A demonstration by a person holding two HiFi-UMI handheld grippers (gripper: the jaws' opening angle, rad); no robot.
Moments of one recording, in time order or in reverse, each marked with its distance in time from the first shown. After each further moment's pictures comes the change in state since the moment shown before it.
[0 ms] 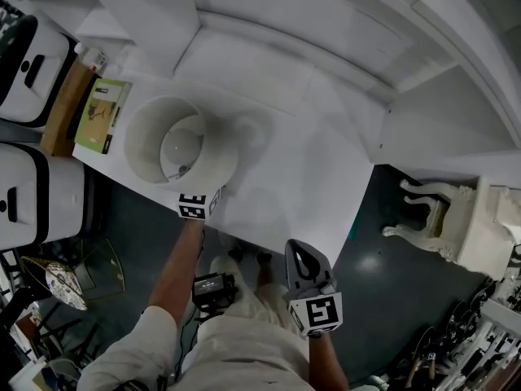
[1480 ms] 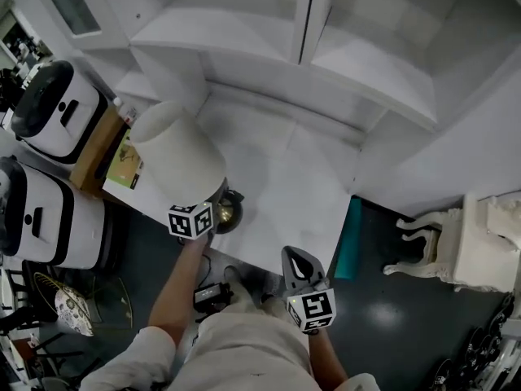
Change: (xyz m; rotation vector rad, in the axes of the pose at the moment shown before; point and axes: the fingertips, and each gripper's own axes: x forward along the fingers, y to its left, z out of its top) left arm -0.065 -0.045 0.096 -0.242 0.167 -0.118; right arm -0.060 -0.009 0.060 -0.031 -0.176 0.024
